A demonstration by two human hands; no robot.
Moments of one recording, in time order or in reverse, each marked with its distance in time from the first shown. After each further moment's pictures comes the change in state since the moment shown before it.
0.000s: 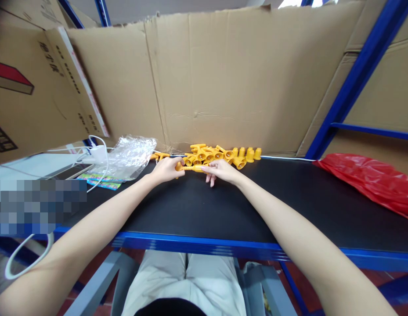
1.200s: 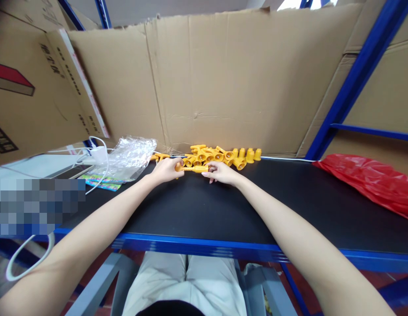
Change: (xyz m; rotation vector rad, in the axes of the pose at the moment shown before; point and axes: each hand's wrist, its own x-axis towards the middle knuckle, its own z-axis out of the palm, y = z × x) left_hand 0.002 -0.002 0.000 0.019 -0.012 -0.019; right_hand 0.010 0.022 -0.001 -0.034 0.021 -0.009
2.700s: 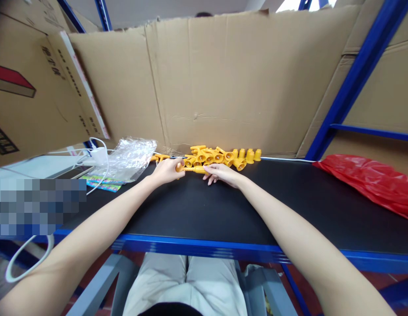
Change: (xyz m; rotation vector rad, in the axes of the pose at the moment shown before) left_hand -0.002 0.006 -0.003 0.022 0.018 0.013; right_hand 0.000 0.000 0.000 0.266 -0.019 0.133
